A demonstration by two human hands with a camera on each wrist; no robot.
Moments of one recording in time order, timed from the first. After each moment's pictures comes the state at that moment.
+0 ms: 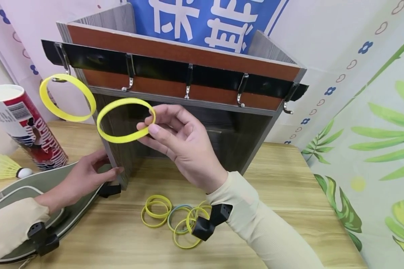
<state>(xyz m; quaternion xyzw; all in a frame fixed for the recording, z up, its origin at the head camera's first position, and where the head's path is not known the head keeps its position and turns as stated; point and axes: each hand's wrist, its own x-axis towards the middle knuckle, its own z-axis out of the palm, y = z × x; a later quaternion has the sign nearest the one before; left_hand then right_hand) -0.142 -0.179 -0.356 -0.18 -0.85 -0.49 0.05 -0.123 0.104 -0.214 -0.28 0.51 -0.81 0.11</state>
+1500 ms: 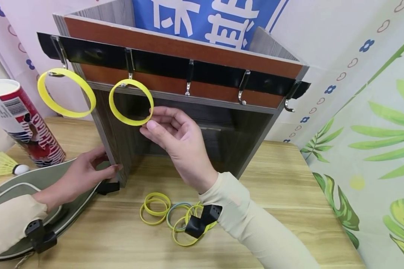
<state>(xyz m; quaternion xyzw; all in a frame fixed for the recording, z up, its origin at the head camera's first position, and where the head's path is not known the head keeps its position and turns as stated) -0.144 -0.179 -0.357 -0.17 -0.86 -0.49 0.04 -0.129 0.090 -0.229 -0.23 0.54 -0.80 0.05</state>
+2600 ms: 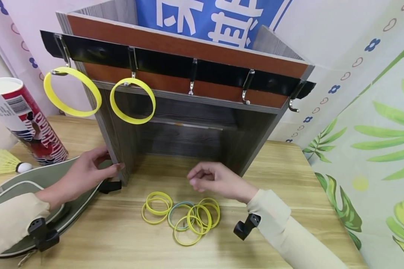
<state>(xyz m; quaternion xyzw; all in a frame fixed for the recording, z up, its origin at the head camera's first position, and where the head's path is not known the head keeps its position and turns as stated) -0.144 -0.177 -0.356 -0.18 -0.86 -0.48 0.06 -0.148 0.201 -0.312 -0.28 0.80 -0.48 0.24</state>
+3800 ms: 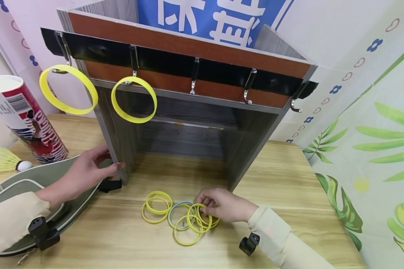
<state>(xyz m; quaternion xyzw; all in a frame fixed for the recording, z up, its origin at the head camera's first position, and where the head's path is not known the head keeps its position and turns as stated) -0.144 -0.177 -0.356 -0.16 -0.86 -0.48 0.05 -0.126 0.218 -0.358 -0.34 0.84 -0.34 0.26</state>
